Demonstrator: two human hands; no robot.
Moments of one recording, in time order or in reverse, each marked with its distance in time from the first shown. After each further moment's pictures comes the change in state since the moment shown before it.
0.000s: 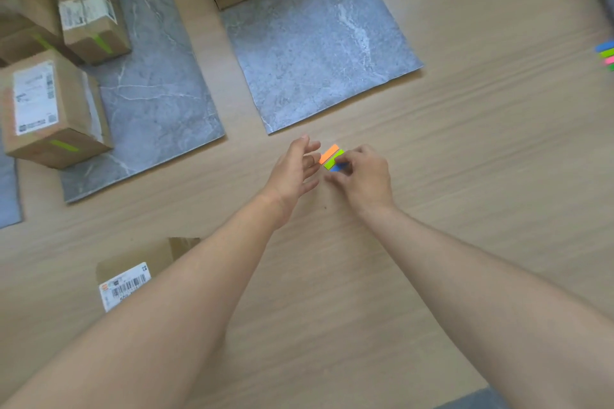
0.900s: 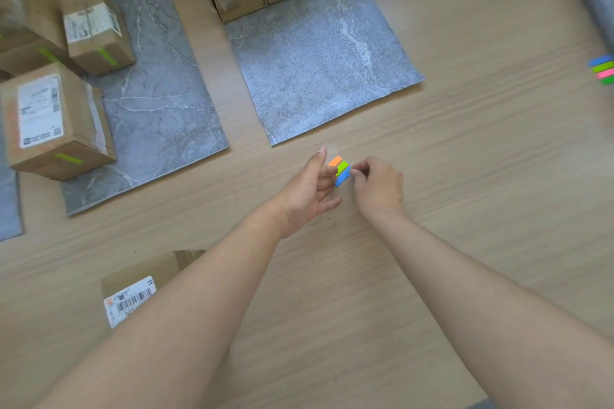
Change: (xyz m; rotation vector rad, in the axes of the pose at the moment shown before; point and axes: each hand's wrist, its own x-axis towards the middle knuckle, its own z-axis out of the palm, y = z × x) left_hand 0.004 0.004 0.004 -0.101 -0.181 -0.177; right_hand 0.006 0.000 -0.009 -0.014 0.105 0.158
